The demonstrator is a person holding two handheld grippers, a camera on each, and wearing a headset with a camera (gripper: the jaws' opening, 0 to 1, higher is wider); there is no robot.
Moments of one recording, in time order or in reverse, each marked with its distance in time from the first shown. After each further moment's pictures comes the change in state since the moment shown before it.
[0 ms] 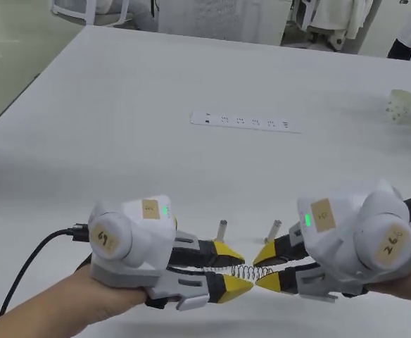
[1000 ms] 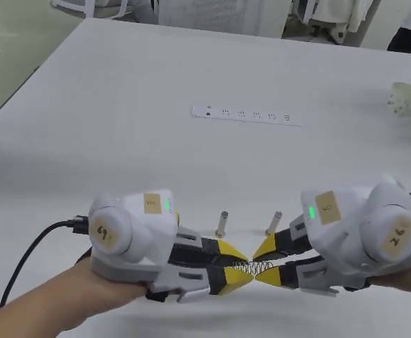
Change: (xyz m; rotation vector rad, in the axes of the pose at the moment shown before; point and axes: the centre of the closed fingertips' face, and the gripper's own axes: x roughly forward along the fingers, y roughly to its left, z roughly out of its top) left arm -0.002 -0.009 0.000 0.021 0.008 -0.029; right arm 0.000 0.005 0.002 0.014 -0.026 0.008
